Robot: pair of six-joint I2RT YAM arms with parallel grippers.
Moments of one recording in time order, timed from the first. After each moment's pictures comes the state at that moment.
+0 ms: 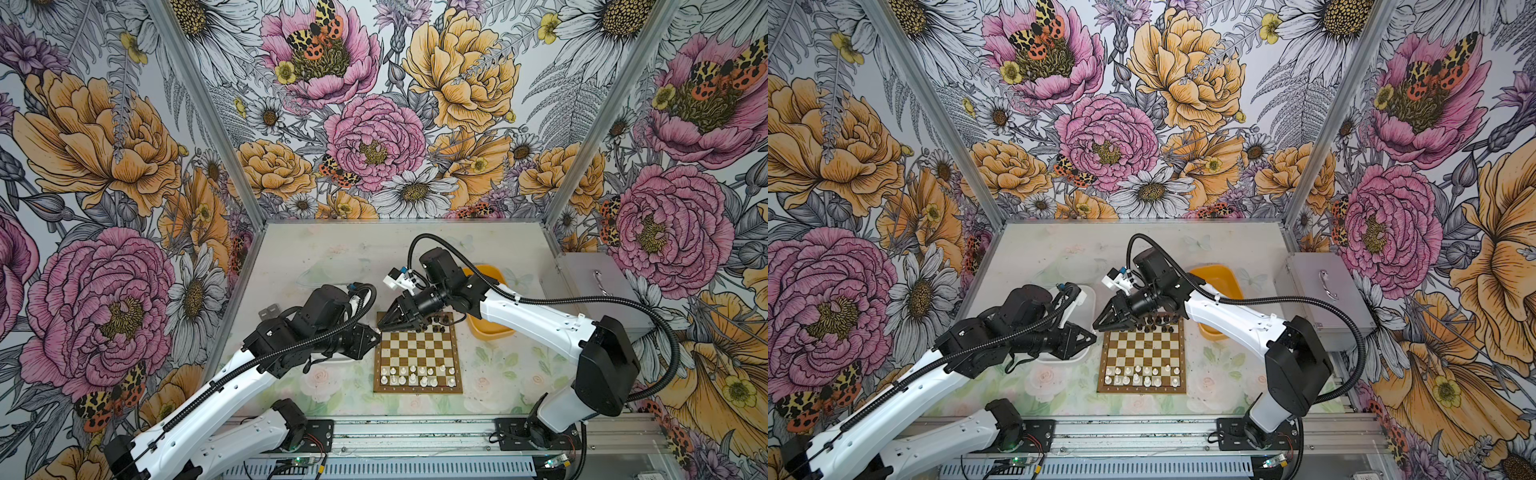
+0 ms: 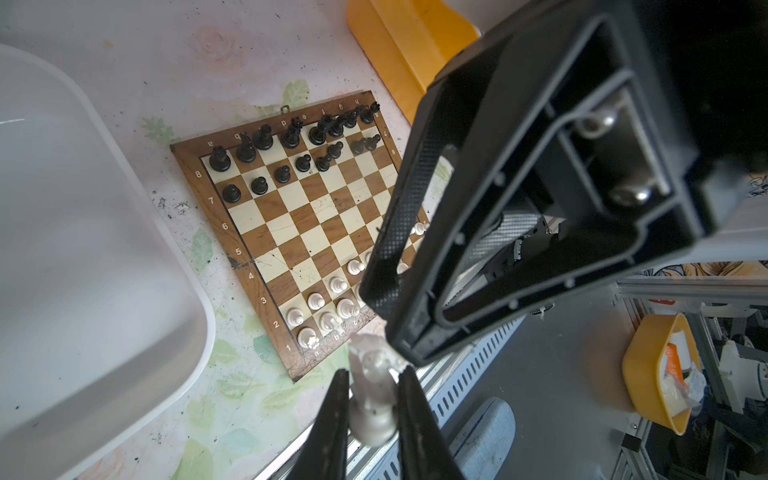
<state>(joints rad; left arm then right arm) -0.76 0.89 1.00 -0.91 0.25 -0.47 0.76 1.59 1.24 -0.42 -1.05 0.80</state>
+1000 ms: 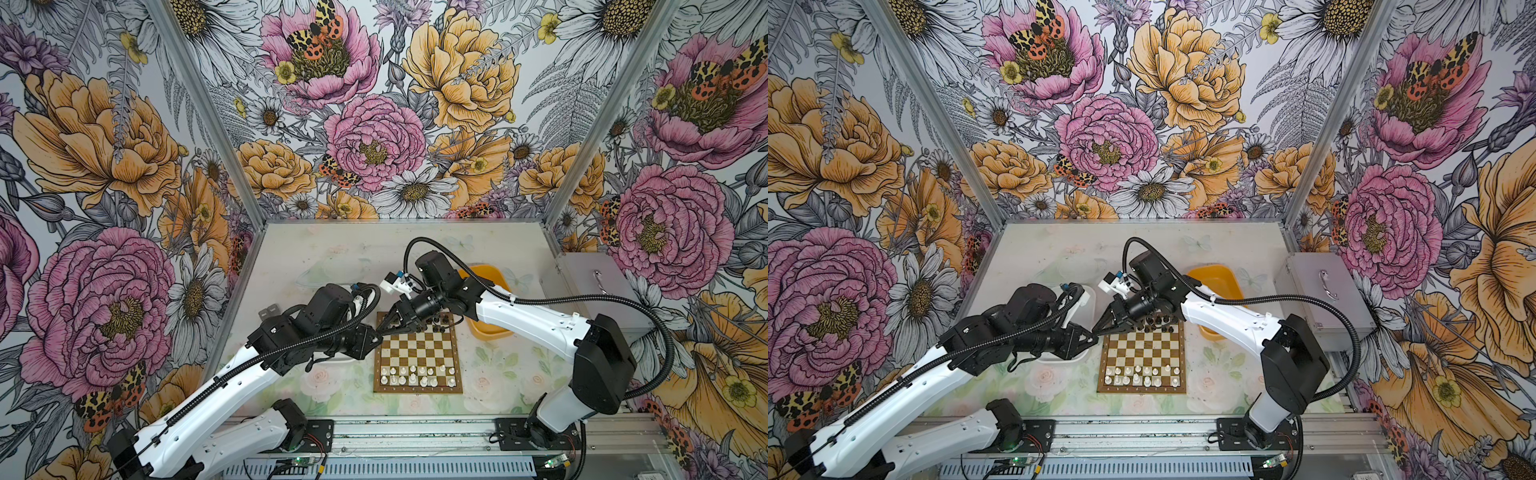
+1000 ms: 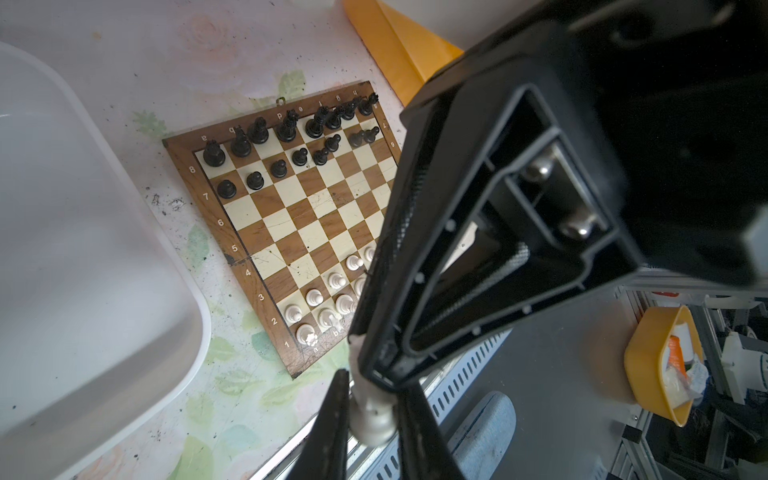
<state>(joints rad) -0.78 0.92 1.01 -0.92 0.25 -0.47 0.78 1.60 1.24 -0.41 -1.07 0.79</state>
